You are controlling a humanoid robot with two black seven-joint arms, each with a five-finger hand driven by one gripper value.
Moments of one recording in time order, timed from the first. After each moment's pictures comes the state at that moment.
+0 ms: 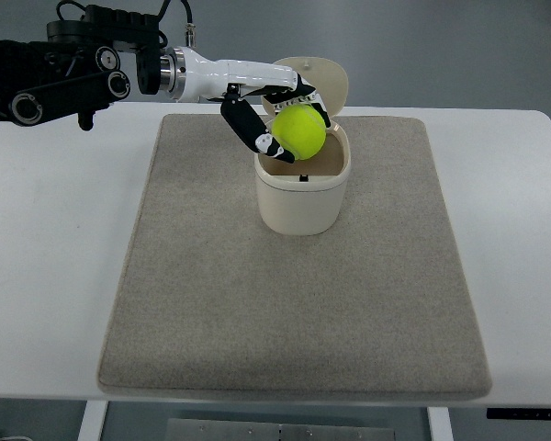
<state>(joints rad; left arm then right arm) -1.58 0.42 0.28 -0.99 0.74 -0.30 -0.43 0.05 0.00 -0.05 0.20 0.04 -0.12 0.03</state>
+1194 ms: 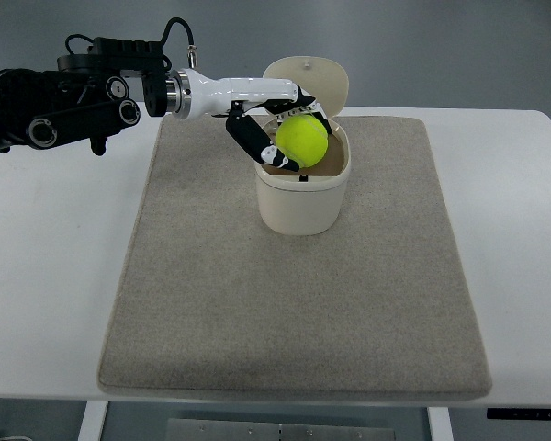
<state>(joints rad) -1.51 0.40 0.27 -1.00 0.72 -0.20 -0.43 0.05 0.00 -0.05 0.20 0.04 -0.12 0.03</state>
